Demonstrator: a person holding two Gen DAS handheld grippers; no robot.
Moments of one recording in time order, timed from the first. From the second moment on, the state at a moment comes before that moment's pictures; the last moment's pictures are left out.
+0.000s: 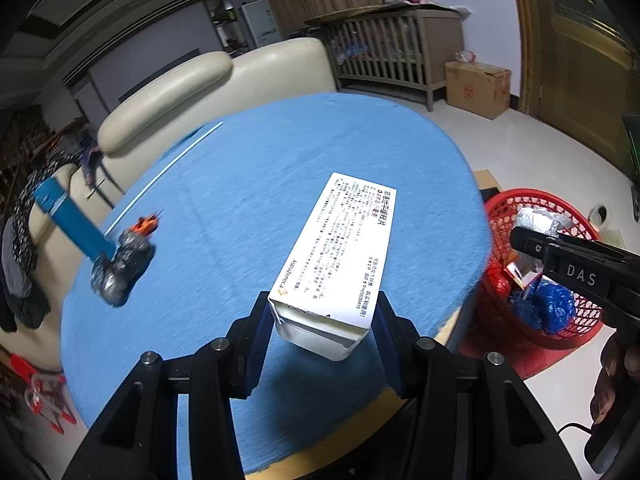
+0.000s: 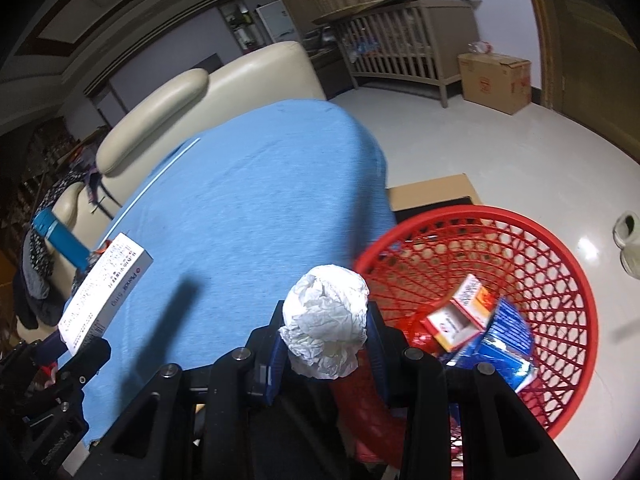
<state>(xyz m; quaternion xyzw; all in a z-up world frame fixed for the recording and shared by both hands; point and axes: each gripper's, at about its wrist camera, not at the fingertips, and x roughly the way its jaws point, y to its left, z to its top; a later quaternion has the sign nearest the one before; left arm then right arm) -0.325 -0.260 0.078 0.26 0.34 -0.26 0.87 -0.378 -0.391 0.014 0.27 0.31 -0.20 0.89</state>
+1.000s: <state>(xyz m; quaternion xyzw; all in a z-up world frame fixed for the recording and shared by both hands) -0.375 -0.383 0.058 0.33 0.32 -0.35 0.82 -0.443 -0.494 -0.062 0.38 0.34 -0.27 0.82</state>
